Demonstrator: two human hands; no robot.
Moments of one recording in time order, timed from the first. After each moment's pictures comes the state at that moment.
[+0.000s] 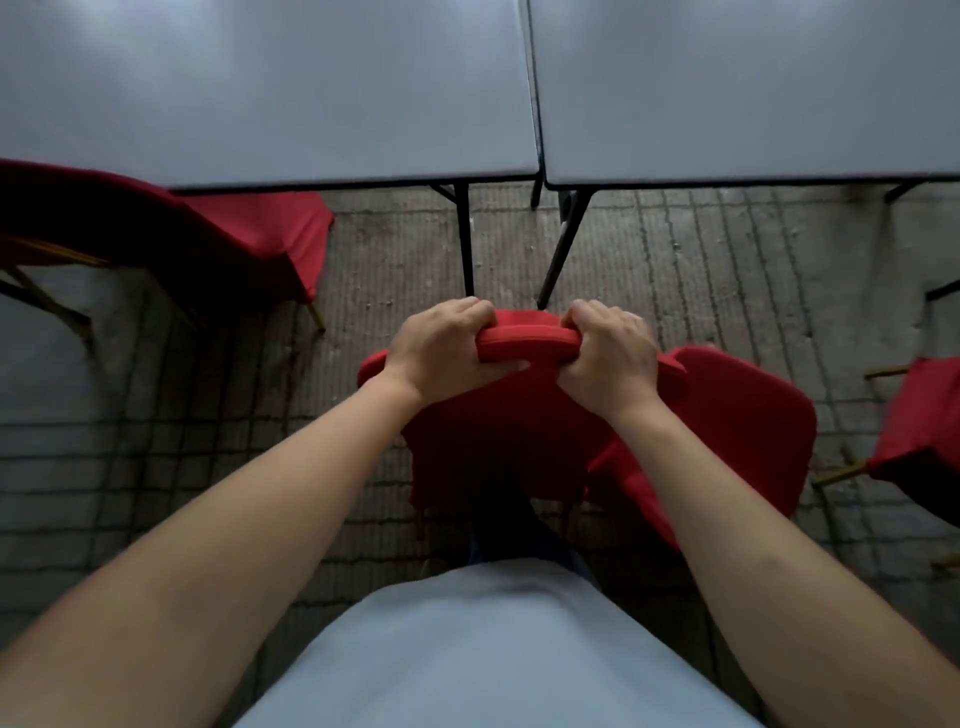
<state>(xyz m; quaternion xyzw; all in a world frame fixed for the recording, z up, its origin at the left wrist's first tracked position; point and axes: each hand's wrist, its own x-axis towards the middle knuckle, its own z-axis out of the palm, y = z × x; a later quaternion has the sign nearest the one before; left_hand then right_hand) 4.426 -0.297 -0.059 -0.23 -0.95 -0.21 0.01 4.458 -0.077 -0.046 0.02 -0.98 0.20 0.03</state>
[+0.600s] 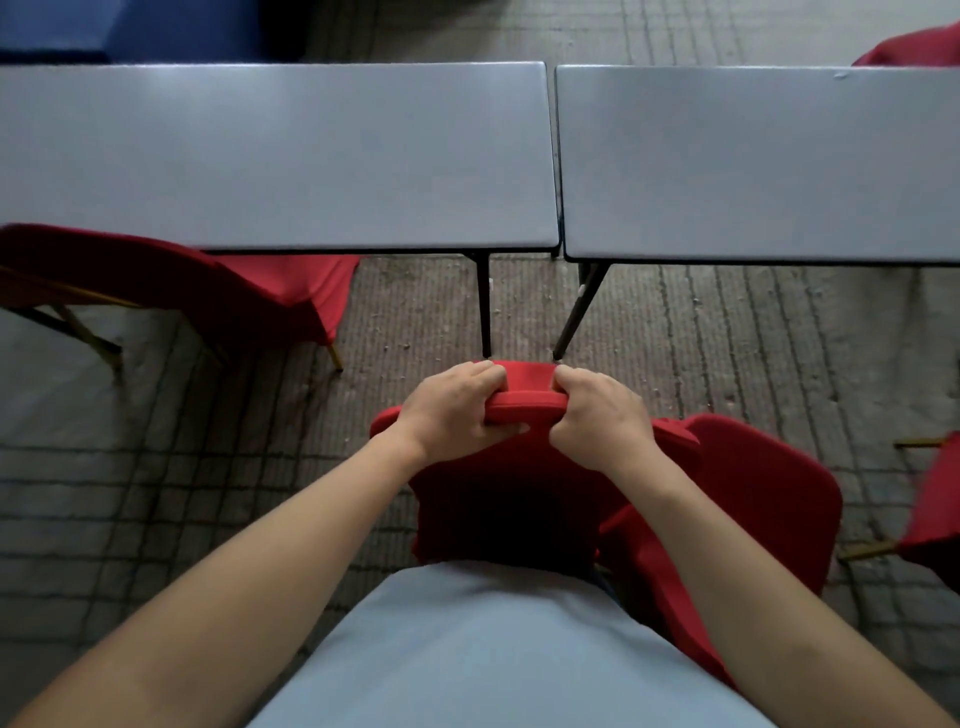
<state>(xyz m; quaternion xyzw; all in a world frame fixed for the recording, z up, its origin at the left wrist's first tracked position) 4.373 -0.300 -0.056 -0.26 -0.94 -0.23 -0.07 4.390 -0.091 -0.017 0.05 -0.98 0.17 -0.14</state>
